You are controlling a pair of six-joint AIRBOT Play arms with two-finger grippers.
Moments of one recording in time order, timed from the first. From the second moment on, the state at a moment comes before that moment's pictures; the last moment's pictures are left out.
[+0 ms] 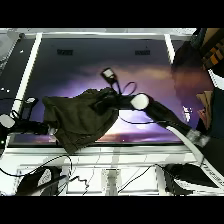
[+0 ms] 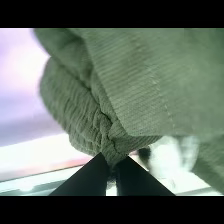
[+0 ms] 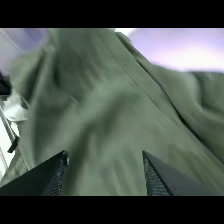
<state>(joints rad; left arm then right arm) 0.32 -0.83 0.61 1.43 -1.11 -0.95 0.72 -1.39 1.20 -0.72 0.55 0.88</state>
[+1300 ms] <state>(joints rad) 0.32 -0.84 0.61 1.46 -0.99 -0.93 1.00 -1.87 1.60 -1.09 0.43 1.01</state>
